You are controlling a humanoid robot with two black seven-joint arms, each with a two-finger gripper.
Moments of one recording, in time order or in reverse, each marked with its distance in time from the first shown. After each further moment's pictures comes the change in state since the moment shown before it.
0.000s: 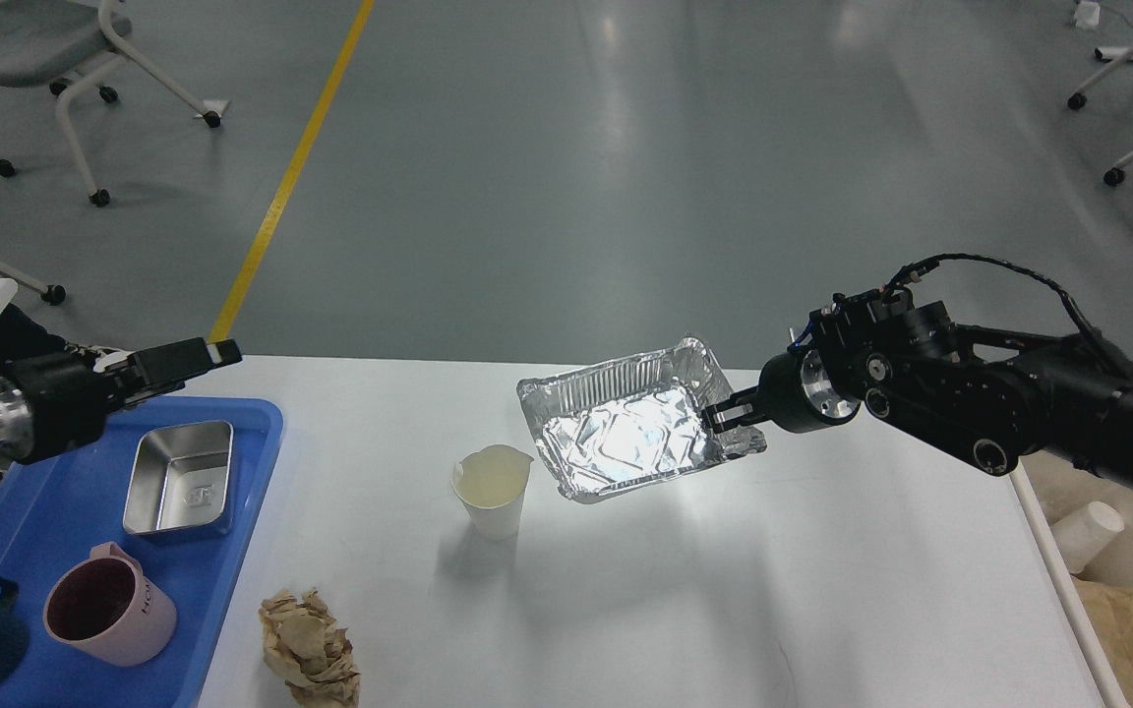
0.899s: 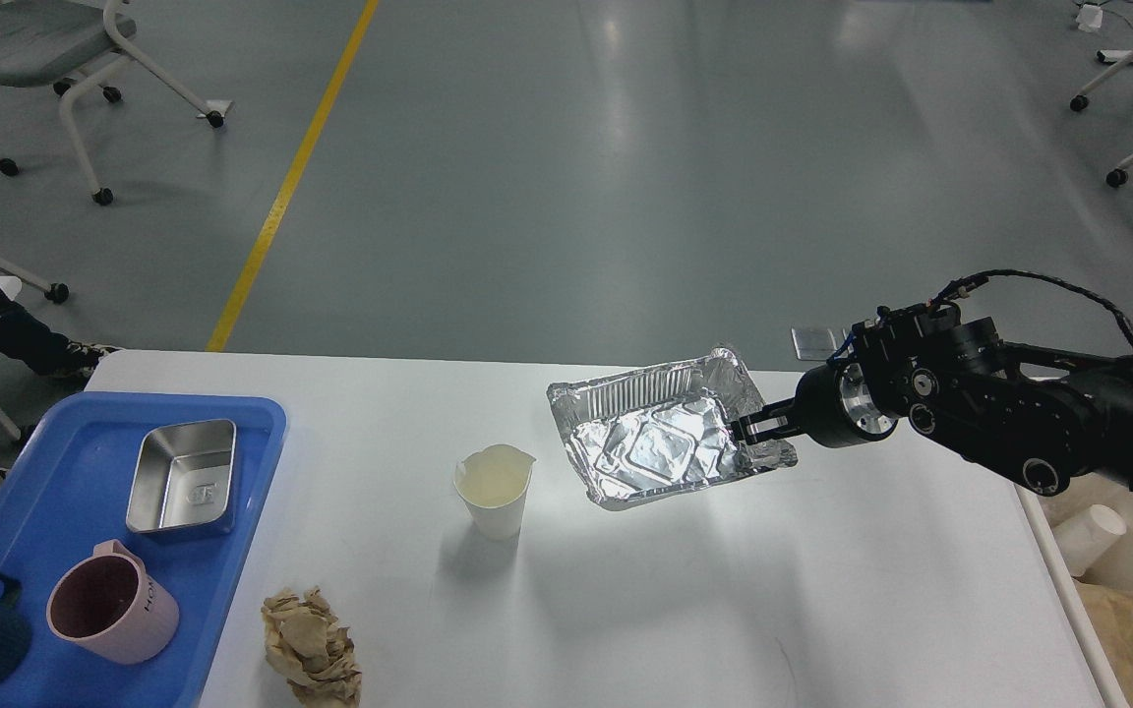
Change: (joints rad) left arm 0.722 0.703 -0.486 -0.389 -0.527 0.230 -0.102; right arm -0.057 -0.096 0.052 0.071 -0.024 0.000 0.008
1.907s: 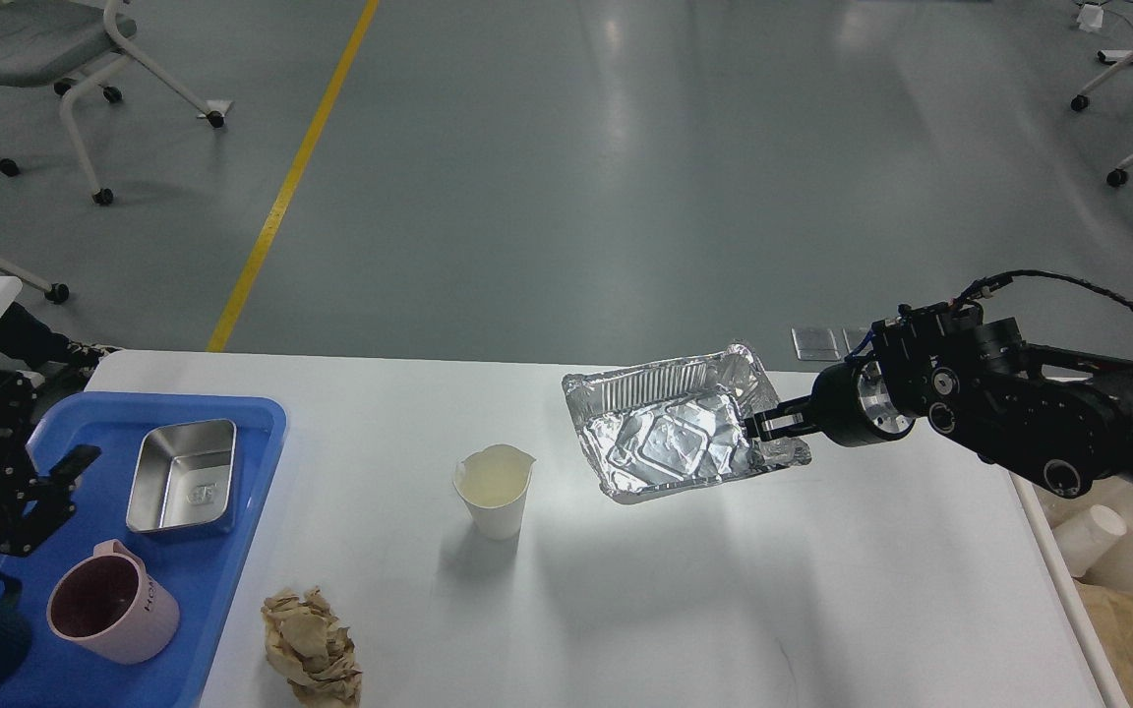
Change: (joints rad) left arm -0.011 -0.608 0.015 0.090 -0.331 0.131 0.091; right arm -0.016 -0.040 0.024 0.018 0.003 0.002 0.000
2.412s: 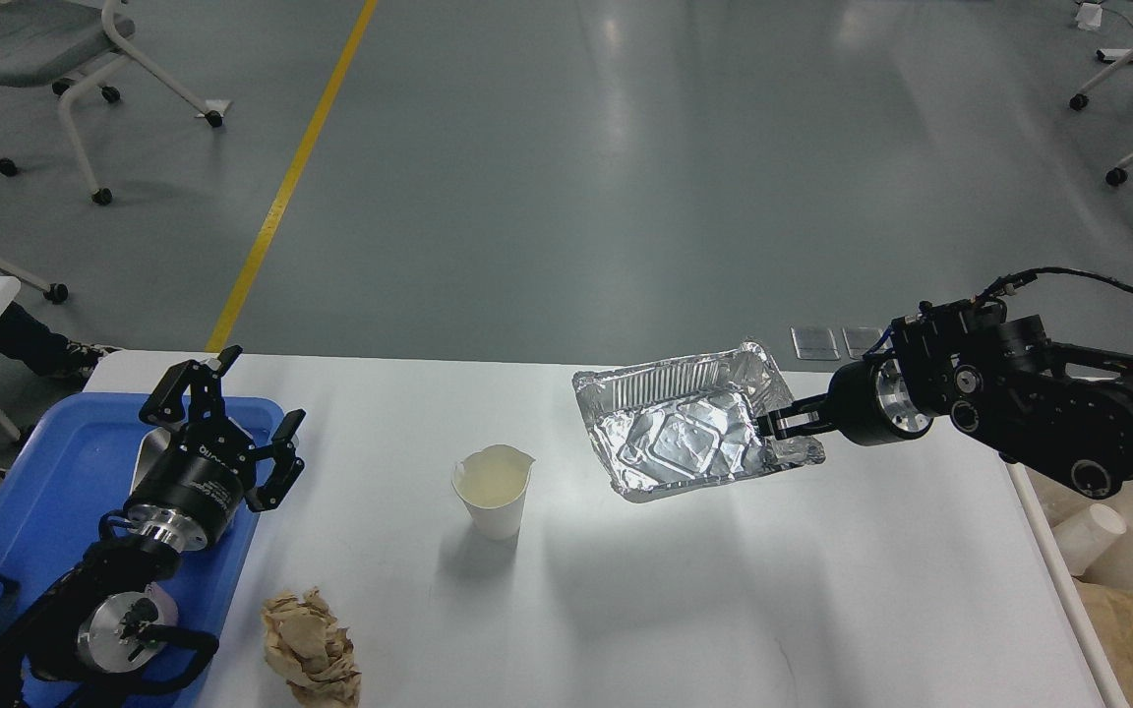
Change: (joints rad) left arm -0.237 -0.626 -0.020 0.265 -0.001 -0.084 0.002; right arm 0.001 -0.049 0.010 0.046 0.002 0.006 0.000
